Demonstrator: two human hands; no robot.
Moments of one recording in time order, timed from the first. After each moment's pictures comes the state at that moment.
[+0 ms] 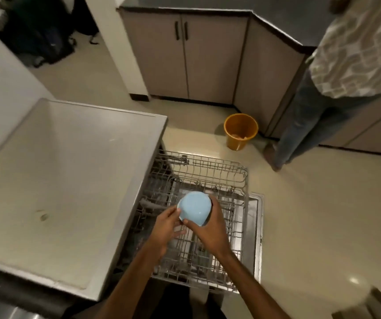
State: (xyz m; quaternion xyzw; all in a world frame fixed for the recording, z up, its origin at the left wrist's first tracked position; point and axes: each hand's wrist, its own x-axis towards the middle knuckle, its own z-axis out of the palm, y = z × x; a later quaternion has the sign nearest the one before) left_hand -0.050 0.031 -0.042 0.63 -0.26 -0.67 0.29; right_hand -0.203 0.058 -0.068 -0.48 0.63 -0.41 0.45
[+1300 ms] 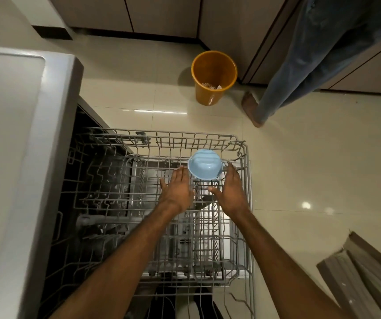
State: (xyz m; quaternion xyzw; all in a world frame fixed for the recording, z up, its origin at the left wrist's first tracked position) left_hand -0.146 -0.148 -0.292 0.53 -0.74 -0.37 -0.18; right_hand -0.308 -0.087 -0.292 -0.44 0.81 -0.12 0.36
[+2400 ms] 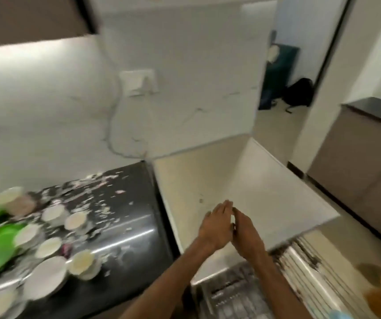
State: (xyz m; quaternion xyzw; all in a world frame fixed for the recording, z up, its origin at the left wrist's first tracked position) left_hand 0.116 0.063 0.082 0.84 -0.51 -0.12 0.14; right_hand 0.027 -0.021 0.033 -0.89 0.29 -0.14 0.33
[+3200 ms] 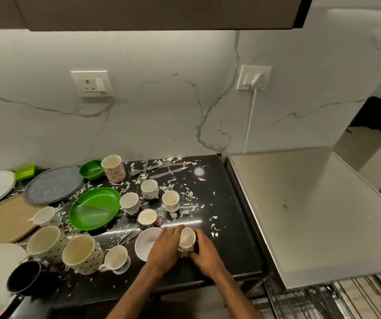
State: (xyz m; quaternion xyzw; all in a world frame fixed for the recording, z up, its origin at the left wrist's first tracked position) left_hand 0.304 0.458 0.012 0.91 -0.36 -0.11 0.16; right_hand 0.218 0.311 -0.003 -0.86 0.13 -0.02 0.49
